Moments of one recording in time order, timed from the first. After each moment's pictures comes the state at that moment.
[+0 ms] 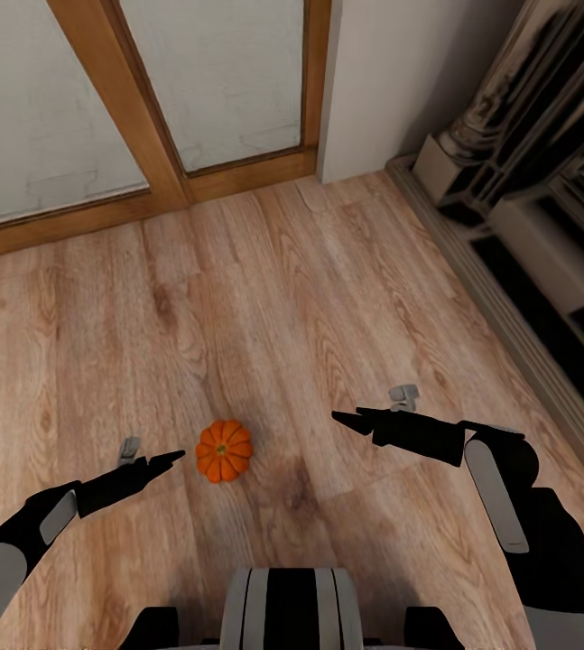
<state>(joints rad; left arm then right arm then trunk) -0.76 0.34 0.00 -0.33 0.51 0.42 -1.08 -0.51 -0.13 0.01 -1.62 -0.45 0.97 0.63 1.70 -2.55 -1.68</state>
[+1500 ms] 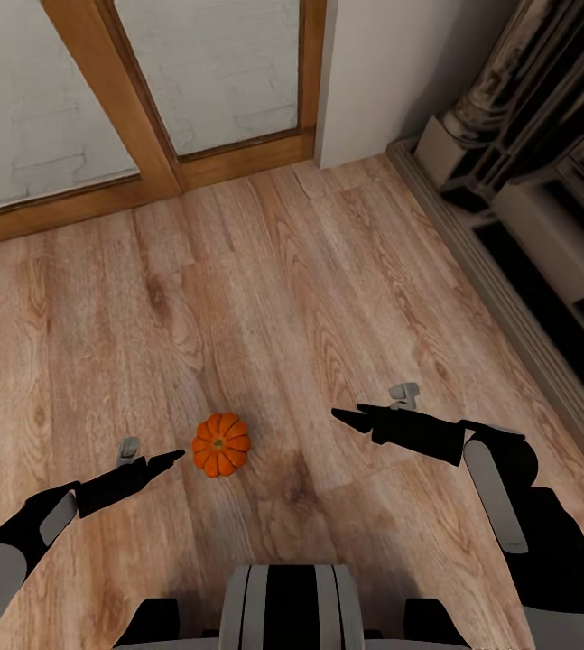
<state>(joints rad) -0.76 0.34 0.00 -0.33 0.51 0.40 -1.11 -0.51 -0.13 0.02 -1.62 -0.45 0.93 0.63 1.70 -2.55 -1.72</state>
